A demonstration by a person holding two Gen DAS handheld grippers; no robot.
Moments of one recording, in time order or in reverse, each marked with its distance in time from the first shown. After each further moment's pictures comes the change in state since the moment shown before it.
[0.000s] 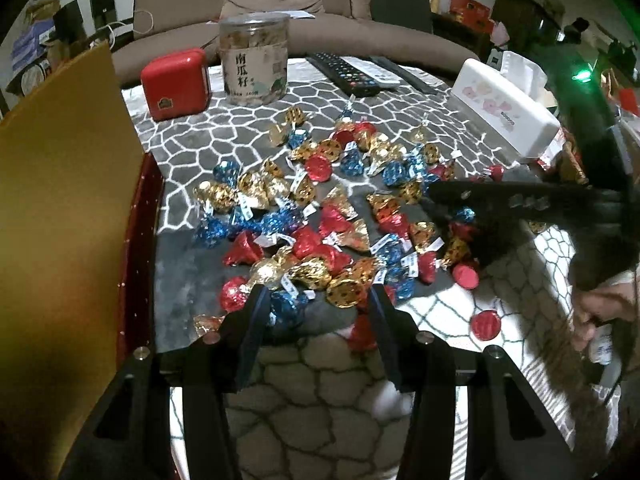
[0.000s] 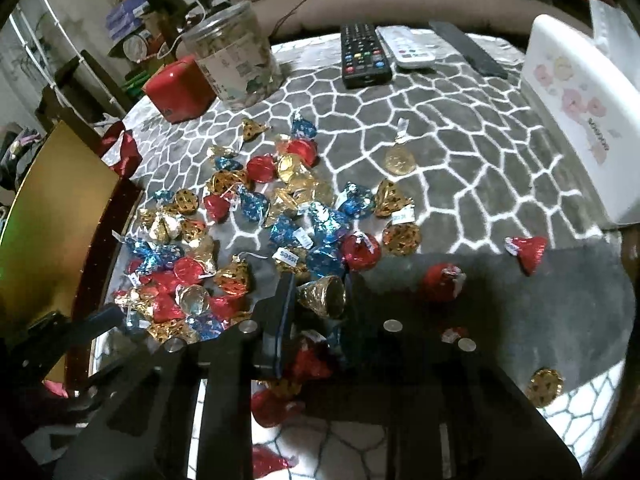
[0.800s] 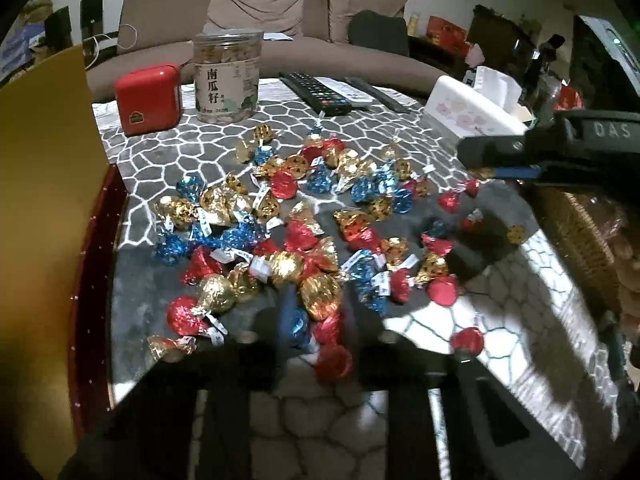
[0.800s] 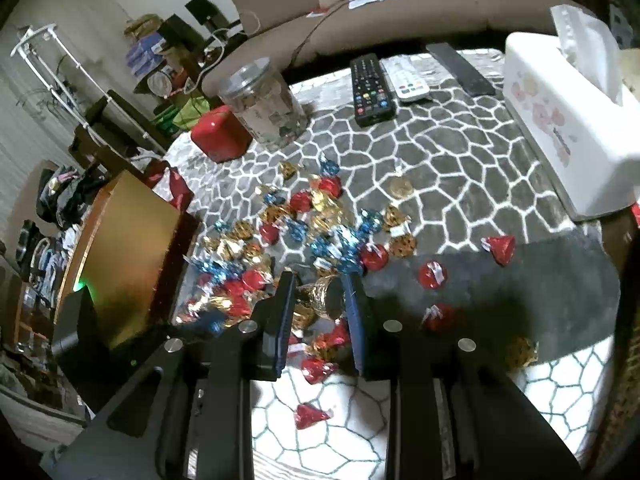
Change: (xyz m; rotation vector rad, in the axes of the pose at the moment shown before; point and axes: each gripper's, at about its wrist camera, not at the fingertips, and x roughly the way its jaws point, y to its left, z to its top) left arm 0.005 -0.009 -0.003 0.019 -0.103 -0.092; right arm -0.061 -0.009 0.004 0.084 -0.066 0.157
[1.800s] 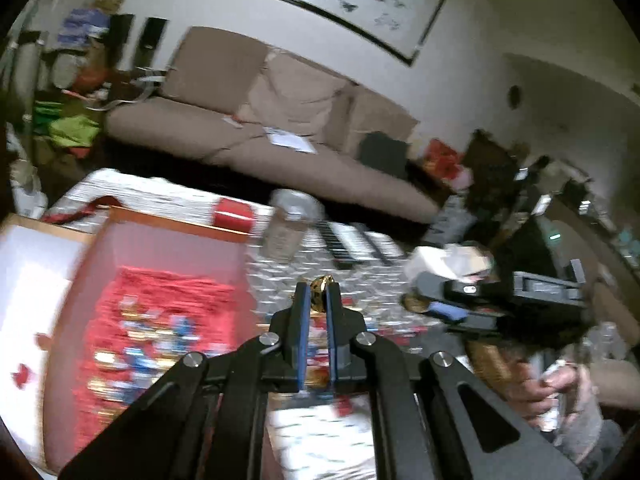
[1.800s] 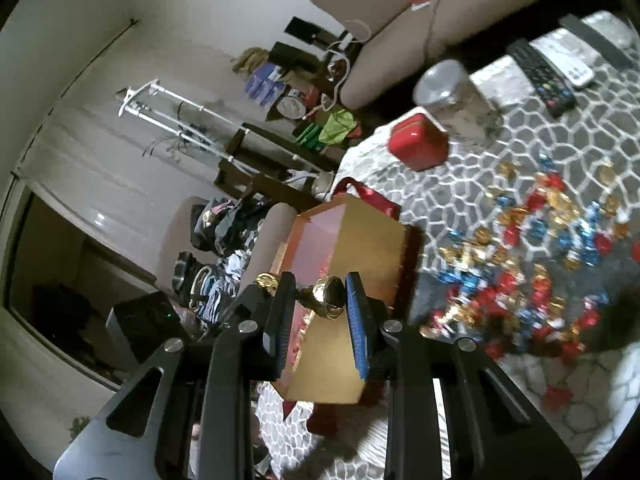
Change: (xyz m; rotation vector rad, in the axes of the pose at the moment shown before) left arm -0.177 0.105 0.042 -0.233 -0.320 -0.082; right arm -0.015 0.115 0.008 0.101 -0.019 0.590
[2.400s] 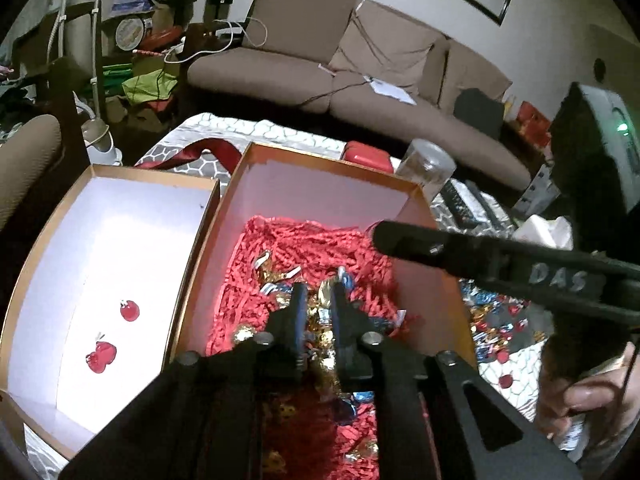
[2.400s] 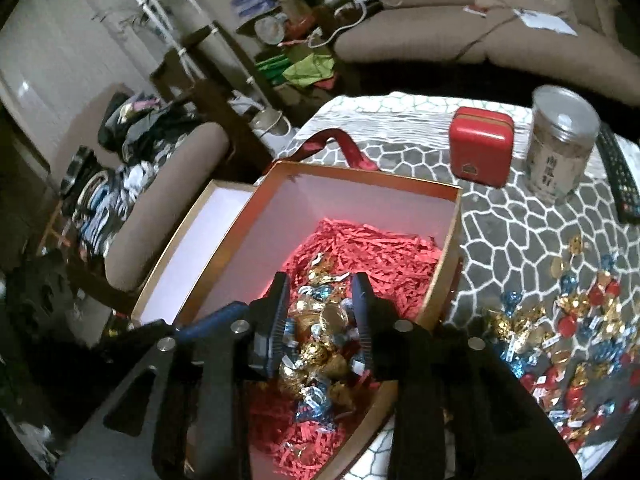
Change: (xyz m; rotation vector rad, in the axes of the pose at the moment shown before) left arm 0.026 0.075 -0.009 -0.059 0.196 0.284; right arm 0.179 0.069 0.004 -0.317 0.200 -0.392
